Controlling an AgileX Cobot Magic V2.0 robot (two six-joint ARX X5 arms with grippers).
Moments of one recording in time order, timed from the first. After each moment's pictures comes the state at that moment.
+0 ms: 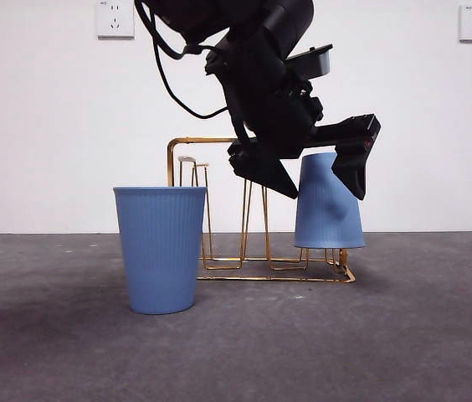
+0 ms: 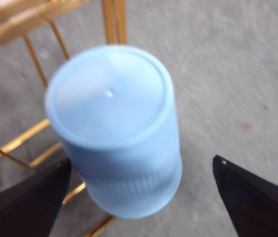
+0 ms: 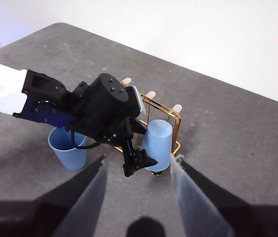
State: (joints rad) left arm -0.79 2.02 1.55 -0.22 -0.04 -0.04; right arm 0.62 0.84 1.61 -1.19 0.08 -0.08
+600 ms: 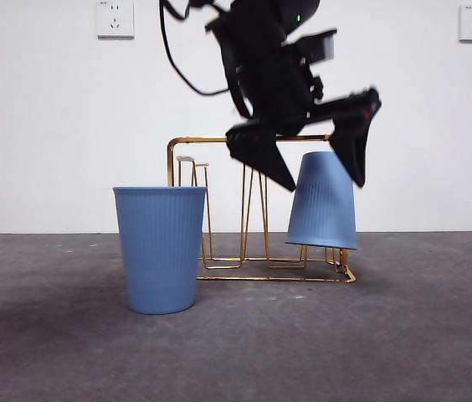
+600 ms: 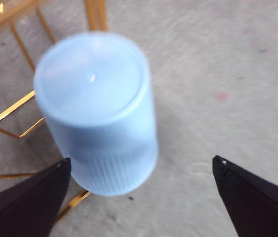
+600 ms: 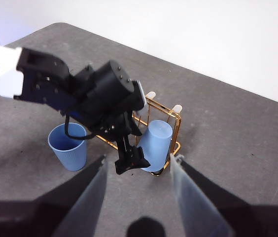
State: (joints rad) left arm -0.79 2.02 1.74 -0.56 0.01 -0.05; right arm 0.62 0.84 1.61 -1.18 0.08 -0.08
